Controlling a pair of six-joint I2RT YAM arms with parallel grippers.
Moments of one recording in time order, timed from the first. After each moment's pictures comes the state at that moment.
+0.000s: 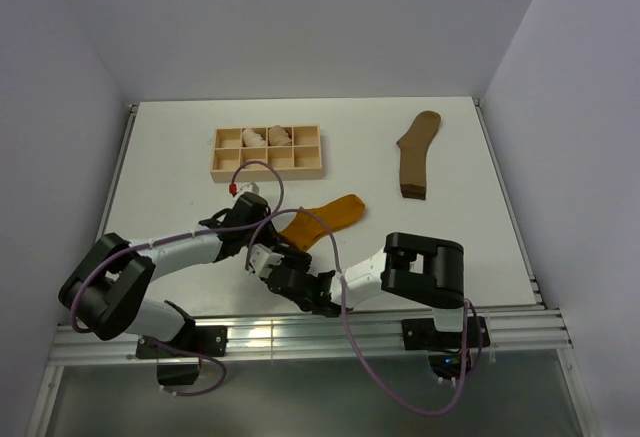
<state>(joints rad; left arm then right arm) -0.65 1.42 0.60 -0.07 -0.06 -0.93 1.36 1.88 0.79 0.46 0.71 -0.24</state>
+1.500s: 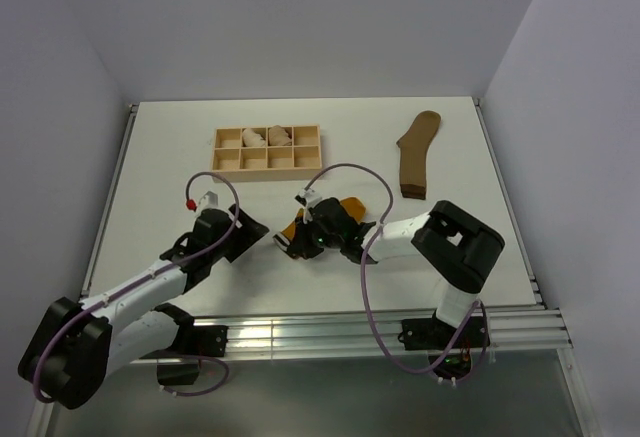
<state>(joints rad) -0.50 1.03 0.34 0.03 -0.07 -1.07 0.91 1.74 0.73 0.39 -0.18 0.47</state>
